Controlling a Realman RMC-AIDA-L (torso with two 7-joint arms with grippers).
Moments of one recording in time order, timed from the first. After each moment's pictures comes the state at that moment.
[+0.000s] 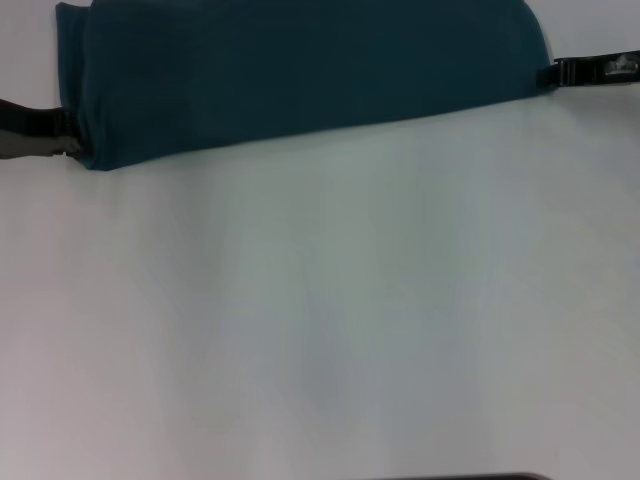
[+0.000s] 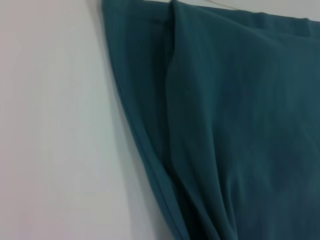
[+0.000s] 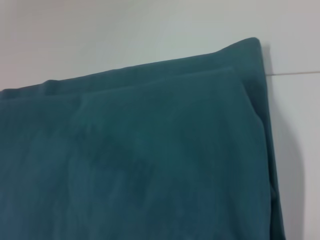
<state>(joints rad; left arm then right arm) -0.76 -1.94 -2.39 -0.64 -0.53 1.20 -2.60 0.70 1.95 -0.85 -0.53 -2.29 -0.86 2.23</state>
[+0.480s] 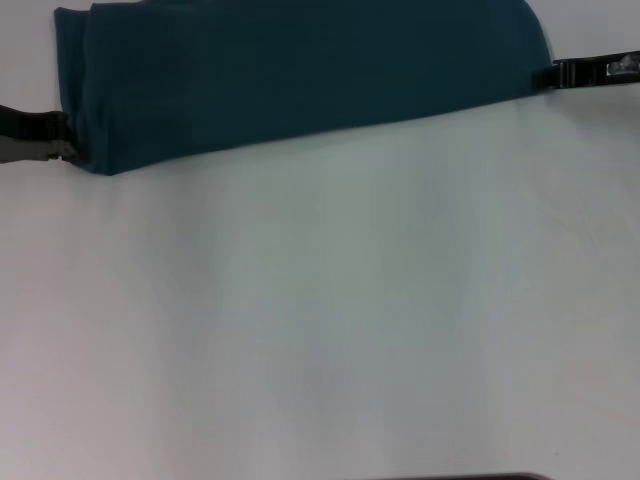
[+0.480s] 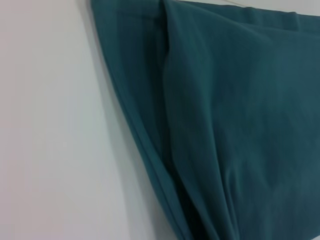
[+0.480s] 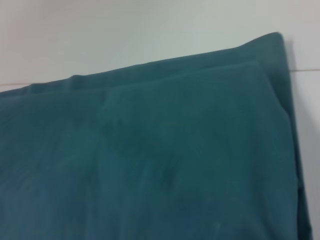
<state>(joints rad) -0.74 -1.94 -2.39 -0.66 -0.55 1.25 -2.59 0.68 1.96 -0.85 -0.60 -2.29 -0.96 2.23</state>
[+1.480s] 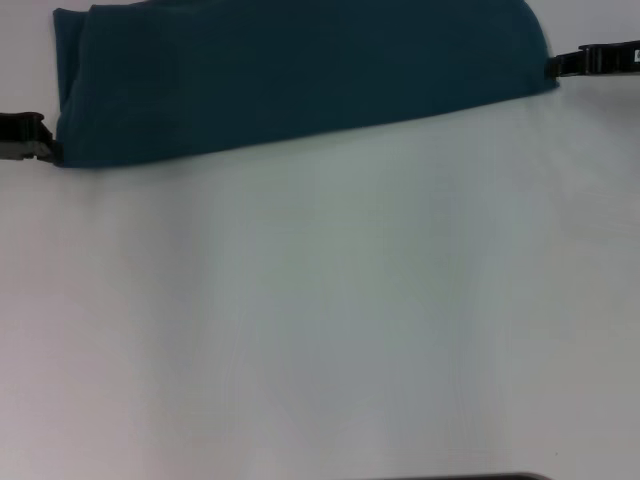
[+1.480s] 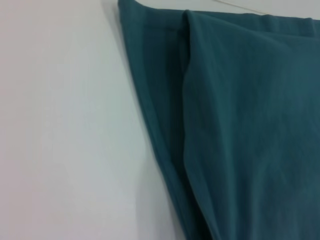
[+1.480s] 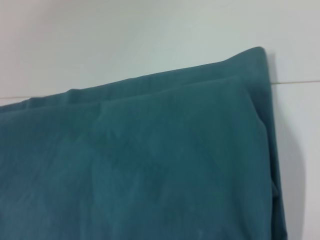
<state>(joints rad) -0.72 -1.91 -2.39 -0.68 -0.55 1.26 -2.57 0.67 1.93 -0.80 -0.63 -2.30 -1.03 2.23</state>
